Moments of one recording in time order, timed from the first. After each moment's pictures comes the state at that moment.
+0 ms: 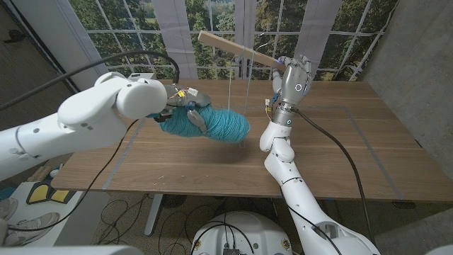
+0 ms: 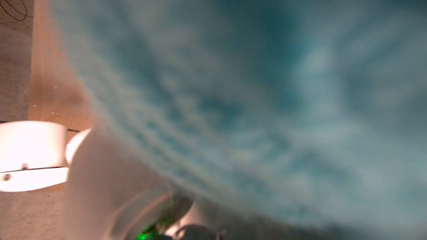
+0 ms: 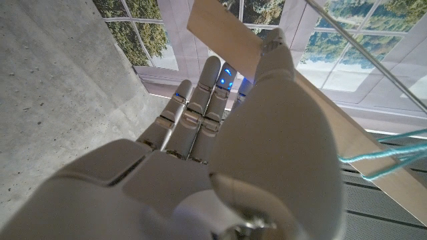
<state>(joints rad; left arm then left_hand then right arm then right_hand) 0.65 1.24 0.54 -2.60 0.52 0.59 -0.77 0.88 0.05 0.51 -0.17 0.34 0.74 0.09 0.25 0.77 0.80 -0.03 0.83 0.57 1.10 -0.01 0.67 0.68 0.84 -0.10 1.46 0.42 -0.89 0.16 -0.22 -1.41 -1.30 -0.22 -1.12 1.27 0.02 -0.05 -0.08 0.34 1.03 -0.07 0.43 0.32 1.00 -0.05 0.59 0.26 0.92 -0.13 0.32 0.90 0.41 -0.05 0.49 0.20</state>
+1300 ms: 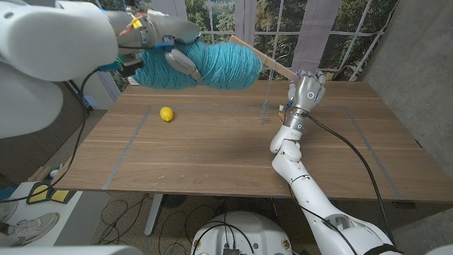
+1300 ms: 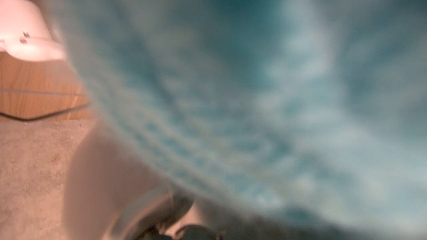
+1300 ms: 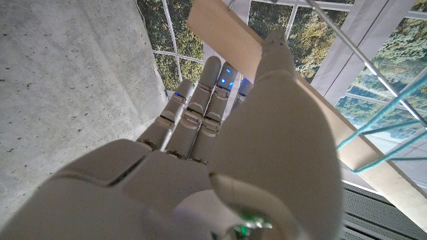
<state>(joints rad) 0.81 1.26 -0.17 -2.84 0.22 0.73 -0.74 0.88 0.05 0.52 -0.17 0.33 0.74 0.09 0.25 0.77 0.80 -0.03 0.83 0.57 1.10 -0.01 0.67 0.68 0.84 -0.10 1.47 0.42 -0.86 0.06 -0.24 -1.34 -1.15 -0.39 -1.12 1.28 0.01 -0.06 -0.08 0.34 1.03 -0.07 0.41 0.33 1.01 -0.05 0.58 0.26 0.93 -0.13 0.30 0.91 0.40 -0.04 0.50 0.20</state>
